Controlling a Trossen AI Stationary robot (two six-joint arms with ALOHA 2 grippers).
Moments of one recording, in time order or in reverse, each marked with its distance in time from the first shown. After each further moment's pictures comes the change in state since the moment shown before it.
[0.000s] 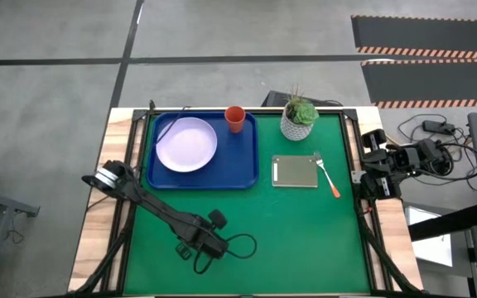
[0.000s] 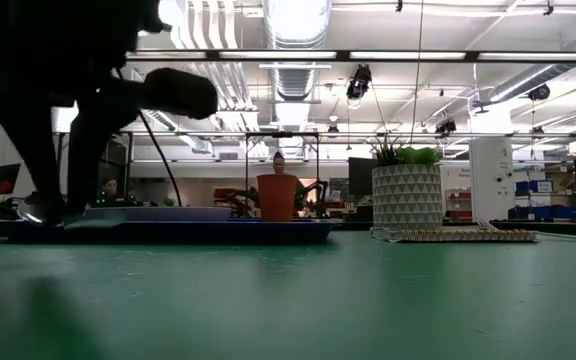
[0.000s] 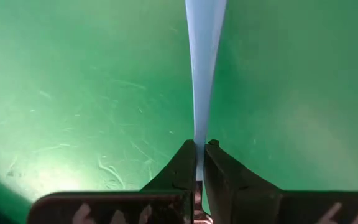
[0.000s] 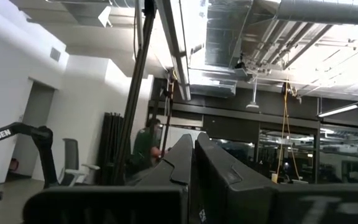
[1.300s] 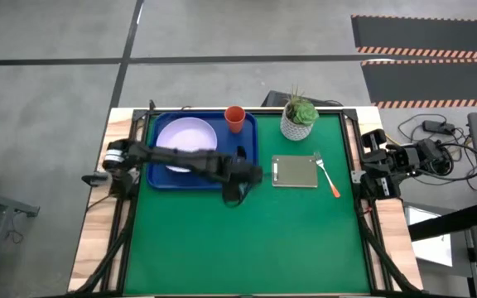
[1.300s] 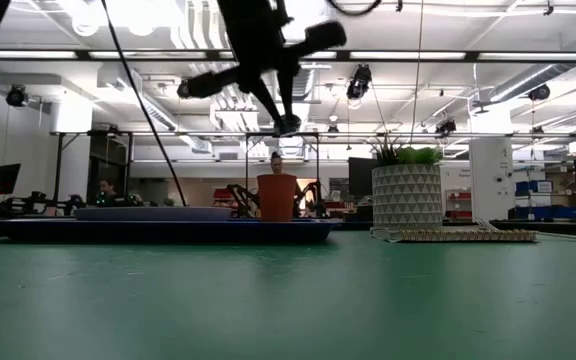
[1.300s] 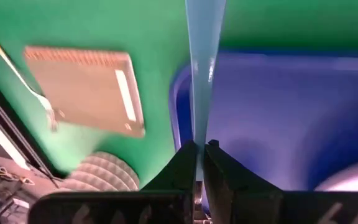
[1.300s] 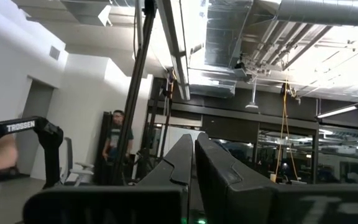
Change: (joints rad) left arm 0.459 -0.026 0.302 -0.004 -0.226 1.298; right arm 0.000 0.000 0.000 -0.001 0.001 -0.009
